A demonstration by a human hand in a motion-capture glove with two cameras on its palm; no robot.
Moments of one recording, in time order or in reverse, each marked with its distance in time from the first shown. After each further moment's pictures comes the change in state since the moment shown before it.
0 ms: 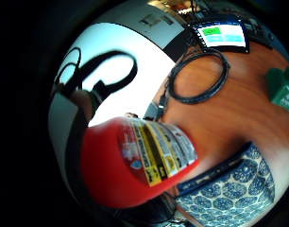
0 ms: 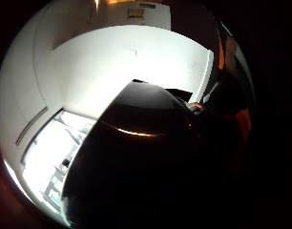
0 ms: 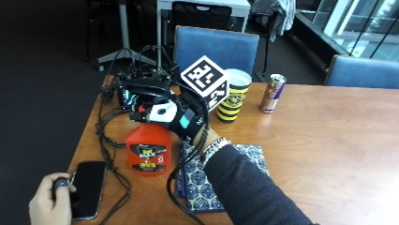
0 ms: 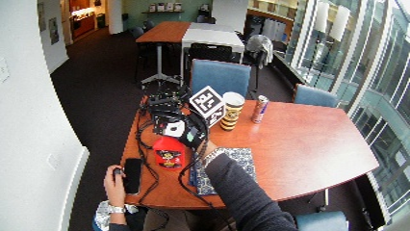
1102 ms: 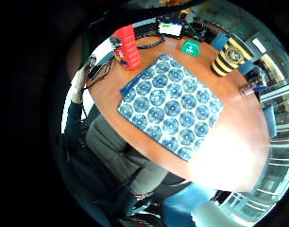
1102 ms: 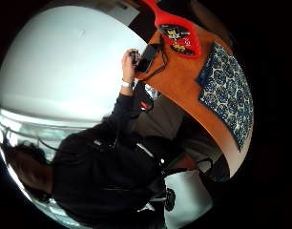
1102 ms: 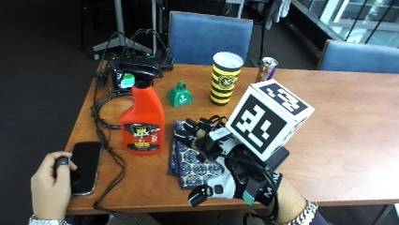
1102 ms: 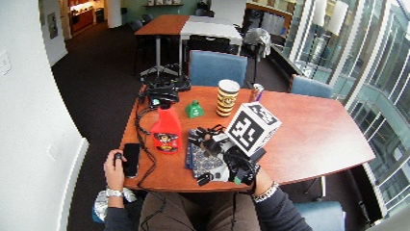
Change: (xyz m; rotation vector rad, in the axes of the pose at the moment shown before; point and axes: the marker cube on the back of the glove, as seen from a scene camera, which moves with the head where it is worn) arm -0.041 0.186 -0.018 -0.010 0.924 0.009
